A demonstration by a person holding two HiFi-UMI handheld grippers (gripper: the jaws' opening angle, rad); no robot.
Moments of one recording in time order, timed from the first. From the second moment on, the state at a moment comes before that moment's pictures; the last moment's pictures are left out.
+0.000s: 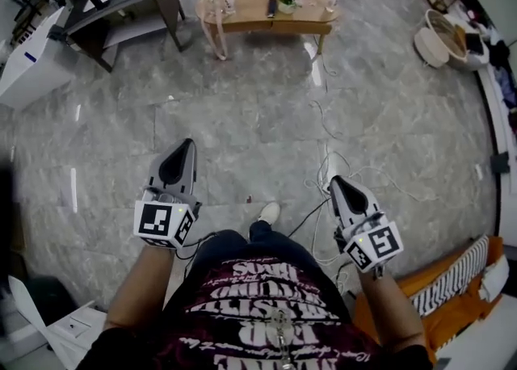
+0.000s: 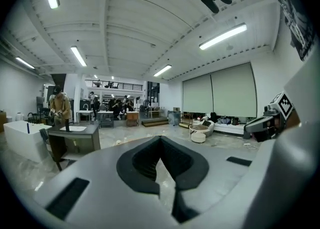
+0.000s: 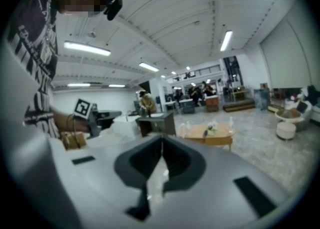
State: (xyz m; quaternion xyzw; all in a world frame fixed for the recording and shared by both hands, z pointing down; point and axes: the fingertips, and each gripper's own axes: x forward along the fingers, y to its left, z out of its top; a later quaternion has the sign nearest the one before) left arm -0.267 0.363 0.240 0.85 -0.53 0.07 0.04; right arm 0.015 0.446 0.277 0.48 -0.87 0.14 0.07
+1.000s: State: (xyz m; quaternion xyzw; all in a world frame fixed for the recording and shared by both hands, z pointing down) left arm -0.215 0.226 0.260 0.85 -0.53 0.07 0.04; right arm 0.021 0.271 0.265 0.51 -0.85 0.11 0.05
